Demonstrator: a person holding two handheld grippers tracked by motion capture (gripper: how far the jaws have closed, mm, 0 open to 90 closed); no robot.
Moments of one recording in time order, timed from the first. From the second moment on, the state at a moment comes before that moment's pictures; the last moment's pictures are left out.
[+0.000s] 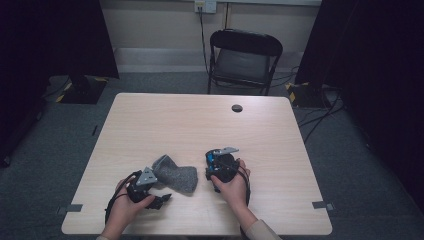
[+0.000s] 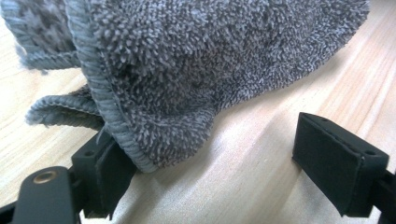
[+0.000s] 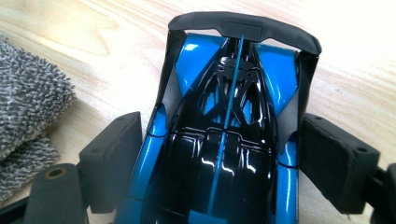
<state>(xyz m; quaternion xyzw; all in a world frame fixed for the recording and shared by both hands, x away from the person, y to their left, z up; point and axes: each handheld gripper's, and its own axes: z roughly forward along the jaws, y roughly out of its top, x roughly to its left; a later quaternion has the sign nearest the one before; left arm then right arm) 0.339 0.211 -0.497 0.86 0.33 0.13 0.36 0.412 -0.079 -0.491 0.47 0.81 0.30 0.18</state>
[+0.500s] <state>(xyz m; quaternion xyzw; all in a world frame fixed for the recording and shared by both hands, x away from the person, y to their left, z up) 0.339 0.211 -0.497 0.86 0.33 0.13 0.36 0.410 -0.090 -0.485 0.44 0.83 0.32 0.16</state>
